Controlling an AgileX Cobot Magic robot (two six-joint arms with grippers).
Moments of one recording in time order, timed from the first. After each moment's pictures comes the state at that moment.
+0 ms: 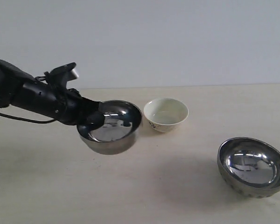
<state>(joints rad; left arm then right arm) -0.27 1.93 -1.18 -1.12 0.47 0.98 0.15 0.00 0.00 -0.01 0.35 0.00</state>
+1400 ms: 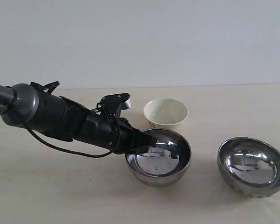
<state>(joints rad) -0.56 2.08 -1.17 -1.54 0.28 1.28 0.15 0.00 0.00 -0.01 0.35 0.00</state>
